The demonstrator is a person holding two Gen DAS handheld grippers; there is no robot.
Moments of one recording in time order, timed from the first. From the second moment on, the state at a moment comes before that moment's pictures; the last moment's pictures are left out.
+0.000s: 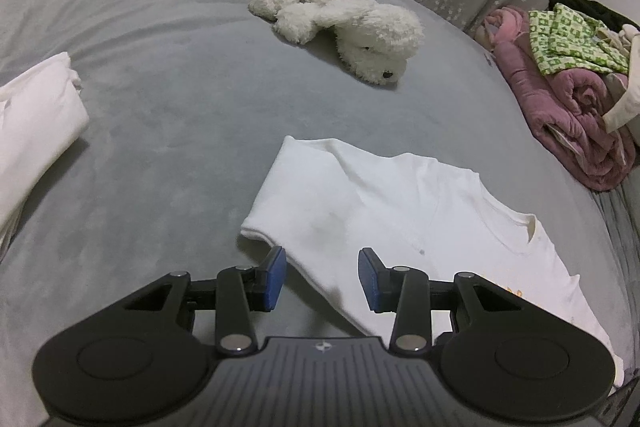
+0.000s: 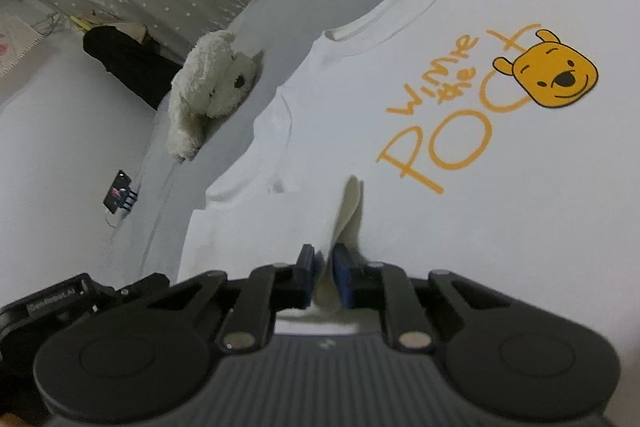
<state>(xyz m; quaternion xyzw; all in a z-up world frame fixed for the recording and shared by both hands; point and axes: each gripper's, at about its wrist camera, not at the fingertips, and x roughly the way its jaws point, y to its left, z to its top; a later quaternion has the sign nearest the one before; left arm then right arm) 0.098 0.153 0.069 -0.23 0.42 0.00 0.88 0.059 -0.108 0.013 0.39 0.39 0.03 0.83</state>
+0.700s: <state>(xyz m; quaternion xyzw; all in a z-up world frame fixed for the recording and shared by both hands) 0.104 0.166 0.066 -0.25 0.43 0.01 0.87 0.073 -0.125 0.063 0.30 0.35 0.05 0.89</state>
